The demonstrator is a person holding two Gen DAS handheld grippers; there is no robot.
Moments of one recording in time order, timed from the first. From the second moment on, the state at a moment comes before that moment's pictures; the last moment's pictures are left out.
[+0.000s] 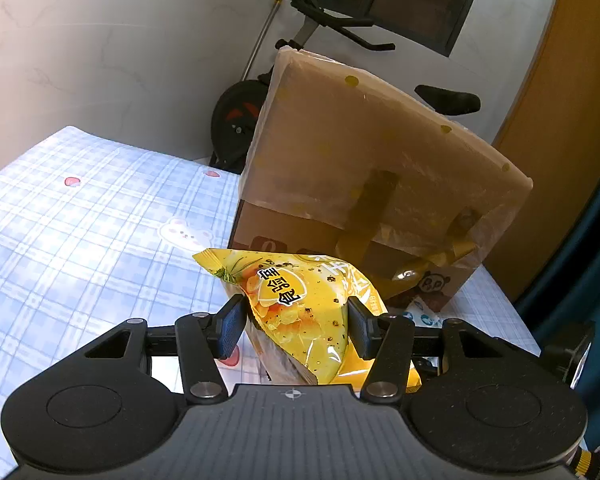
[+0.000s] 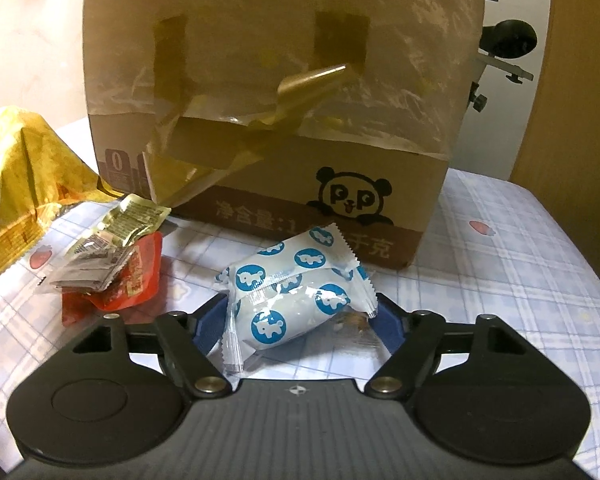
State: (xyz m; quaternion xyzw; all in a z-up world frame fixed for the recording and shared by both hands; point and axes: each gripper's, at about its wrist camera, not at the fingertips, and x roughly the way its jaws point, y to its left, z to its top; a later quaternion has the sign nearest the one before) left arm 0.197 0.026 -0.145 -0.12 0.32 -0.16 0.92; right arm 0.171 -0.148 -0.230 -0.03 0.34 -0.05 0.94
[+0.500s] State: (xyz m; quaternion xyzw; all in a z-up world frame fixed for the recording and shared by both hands) left arm 0.193 0.027 -0.145 -0.12 0.32 -0.16 0.92; right arm 0.161 -0.142 -0.228 -0.04 0.33 -0.03 0.94
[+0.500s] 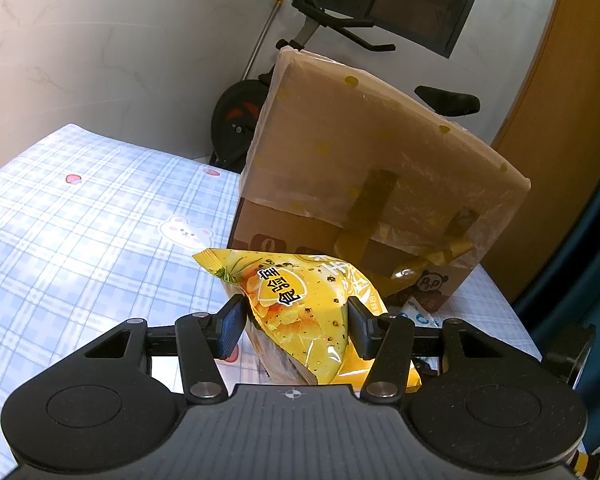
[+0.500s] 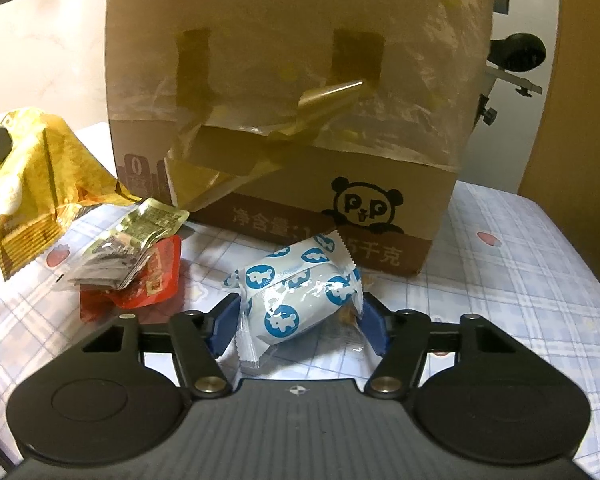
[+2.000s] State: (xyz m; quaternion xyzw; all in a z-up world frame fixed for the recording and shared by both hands) left arm 0.193 0.034 -0.146 -0.13 0.32 -0.17 0.92; right arm 0.159 -0.126 -0.233 -0.08 0.33 0.00 0.94
